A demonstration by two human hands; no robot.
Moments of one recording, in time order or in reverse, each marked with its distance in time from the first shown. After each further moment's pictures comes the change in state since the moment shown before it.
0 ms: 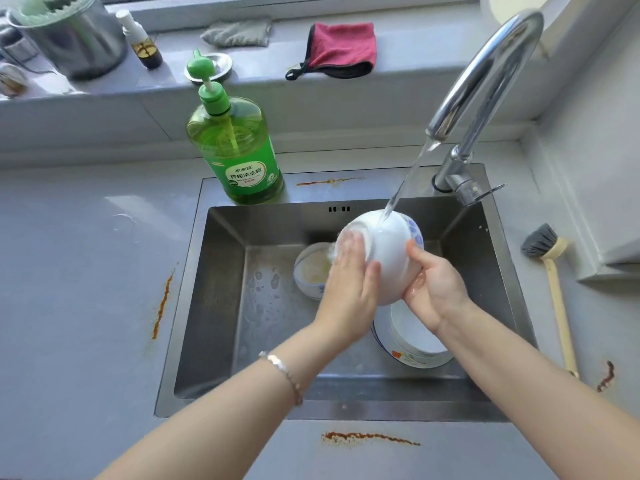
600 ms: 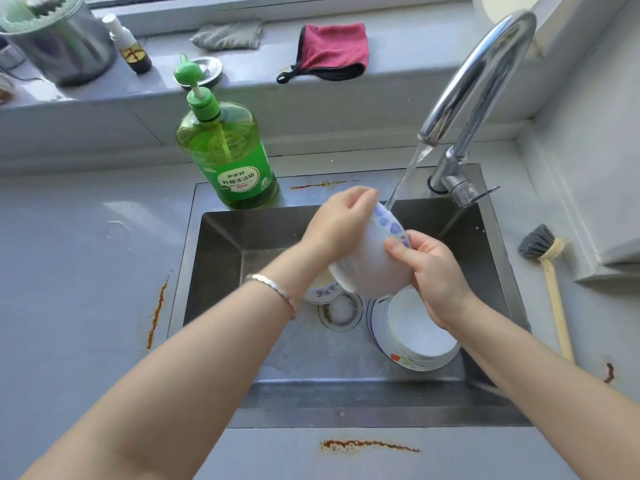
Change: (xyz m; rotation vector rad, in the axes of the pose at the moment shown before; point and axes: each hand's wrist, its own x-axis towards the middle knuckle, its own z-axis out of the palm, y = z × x) left_hand 0.087 0.034 -0.046 -0.110 0.000 -0.140; right_hand -0.009 -0.018 0.010 -0.461 -0.137 -0.303
